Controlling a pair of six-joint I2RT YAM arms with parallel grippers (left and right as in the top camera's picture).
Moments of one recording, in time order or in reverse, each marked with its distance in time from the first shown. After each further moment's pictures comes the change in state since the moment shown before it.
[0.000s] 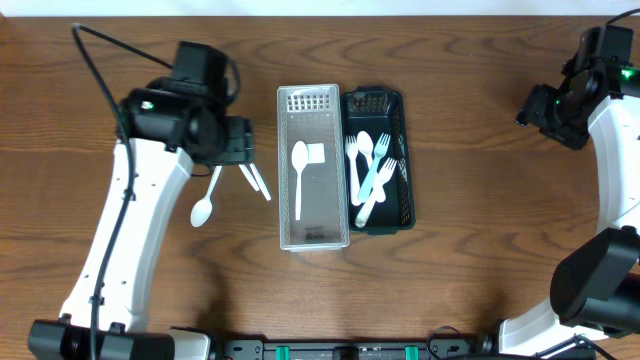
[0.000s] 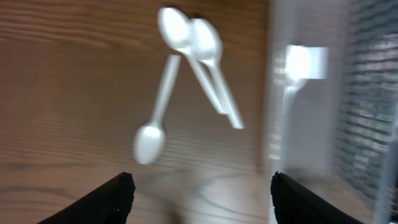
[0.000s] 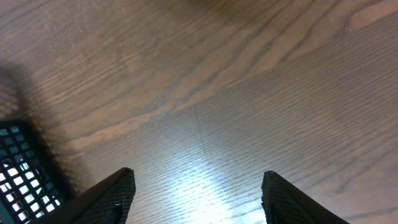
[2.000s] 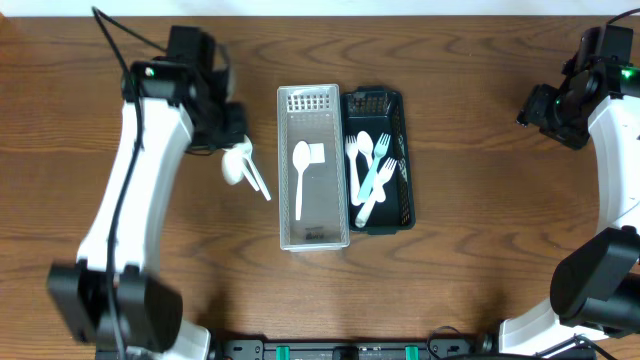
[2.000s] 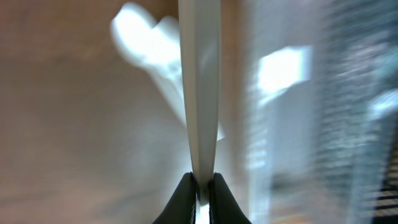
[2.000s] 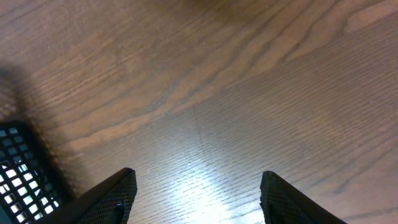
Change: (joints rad) left arm 0.014 0.138 0.076 0.057 0.194 0.011; right arm 0.000 0.000 0.000 0.002 0.005 0.000
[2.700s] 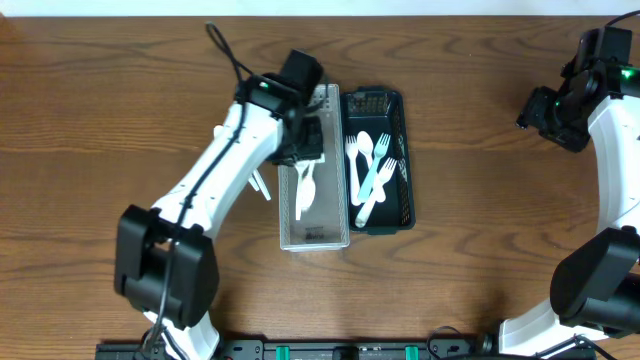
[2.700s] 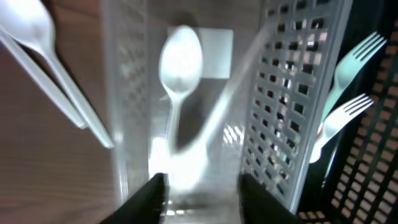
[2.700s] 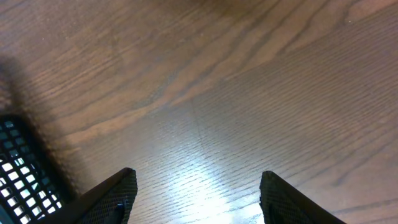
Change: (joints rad) left arm -0.259 0.169 -0.039 0.125 -0.045 -0.361; right arm 0.000 0.000 0.000 -0.024 0.000 0.000
